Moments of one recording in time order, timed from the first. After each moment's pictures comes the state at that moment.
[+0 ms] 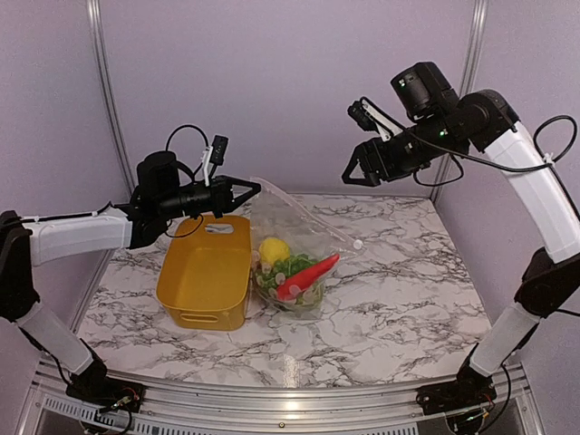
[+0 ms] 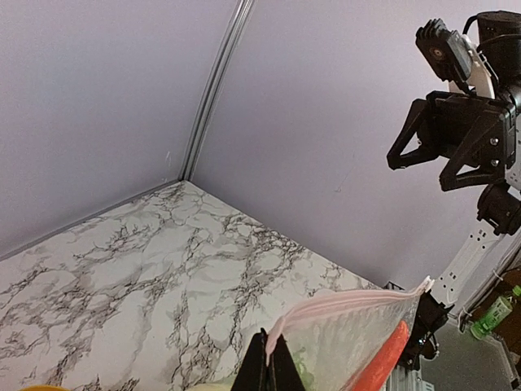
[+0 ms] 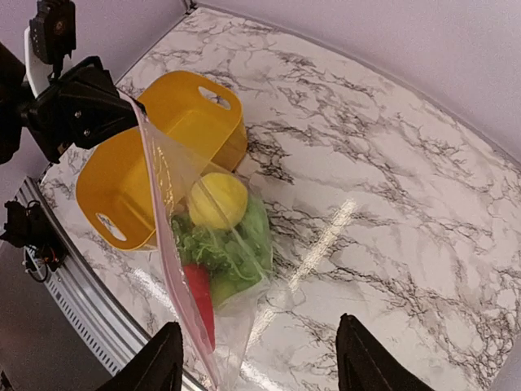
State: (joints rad) left arm -0.57 1.49 1.01 0.44 0.62 -0.33; right arm 0.76 1.63 2.15 -1.33 -0.13 0.17
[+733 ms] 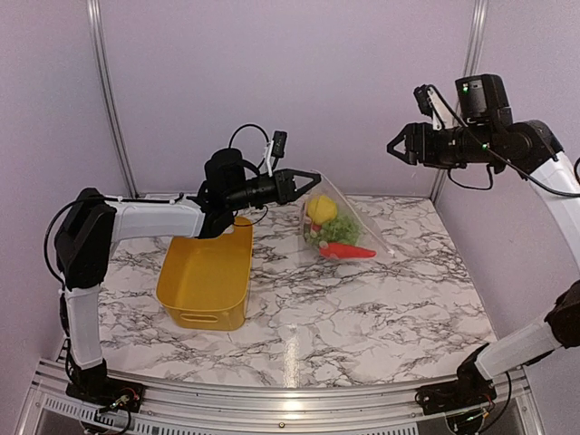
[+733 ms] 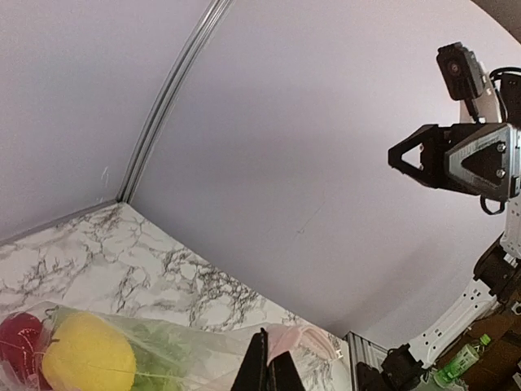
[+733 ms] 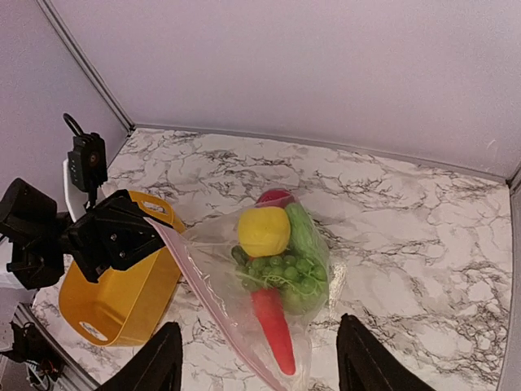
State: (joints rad) left arm -0.73 2.02 1.56 0.66 0.56 -0.60; right arm 0.51 1.35 1.85 -0.99 -0.01 0.28
